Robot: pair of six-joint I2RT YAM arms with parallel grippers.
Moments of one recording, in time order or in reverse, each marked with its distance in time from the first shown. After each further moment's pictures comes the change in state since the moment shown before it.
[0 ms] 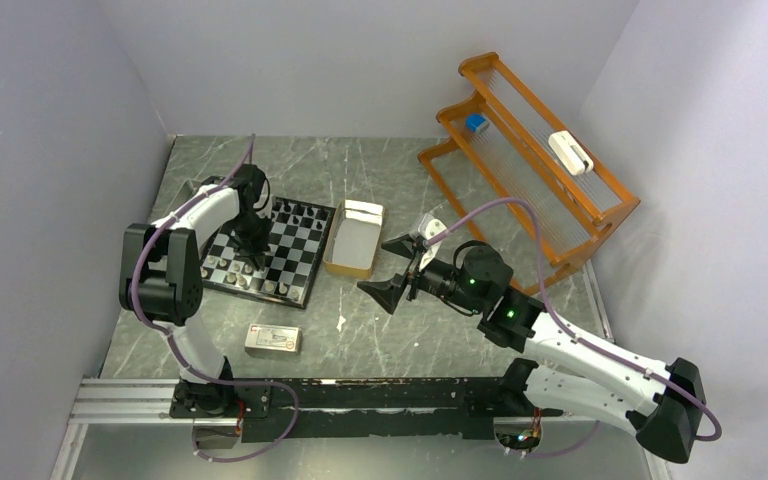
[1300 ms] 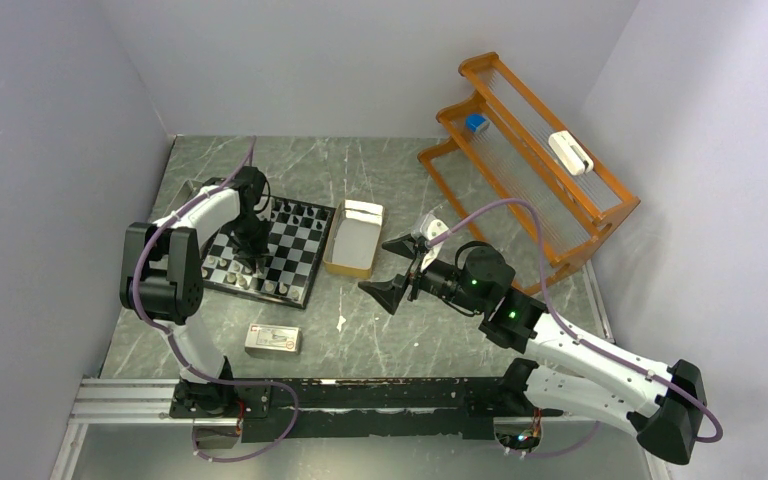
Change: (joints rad) left arm 0.000 0.010 -0.011 0.000 -0.031 0.001; right arm 0.000 -0.013 0.000 -0.009 -0.001 0.000
